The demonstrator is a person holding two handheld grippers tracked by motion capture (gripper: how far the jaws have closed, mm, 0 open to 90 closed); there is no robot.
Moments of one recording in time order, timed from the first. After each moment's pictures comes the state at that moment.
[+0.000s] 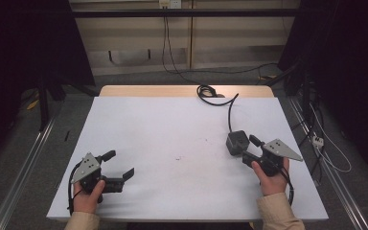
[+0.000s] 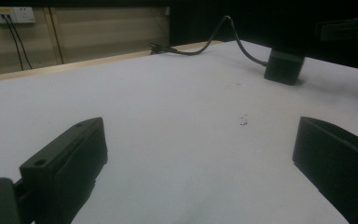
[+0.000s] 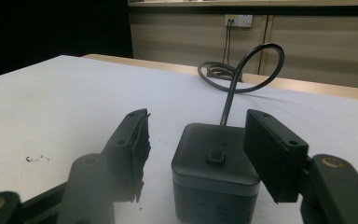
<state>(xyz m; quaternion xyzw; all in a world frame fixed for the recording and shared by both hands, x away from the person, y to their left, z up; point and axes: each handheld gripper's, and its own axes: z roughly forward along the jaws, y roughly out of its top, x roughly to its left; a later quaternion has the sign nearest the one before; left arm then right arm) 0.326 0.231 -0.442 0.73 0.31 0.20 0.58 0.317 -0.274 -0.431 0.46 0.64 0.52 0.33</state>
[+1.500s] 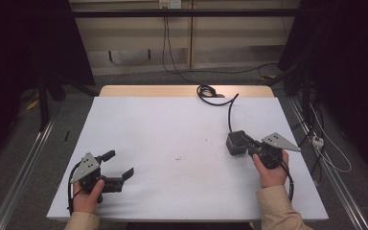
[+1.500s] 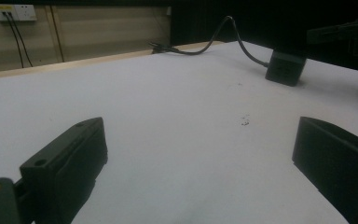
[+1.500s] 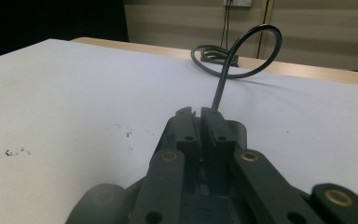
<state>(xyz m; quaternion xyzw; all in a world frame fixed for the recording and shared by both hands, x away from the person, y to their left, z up) 0.327 0.233 -0.444 0.73 0.31 0.19 0.58 0.335 -0.280 -0.431 0.48 0.66 0.49 0.31</state>
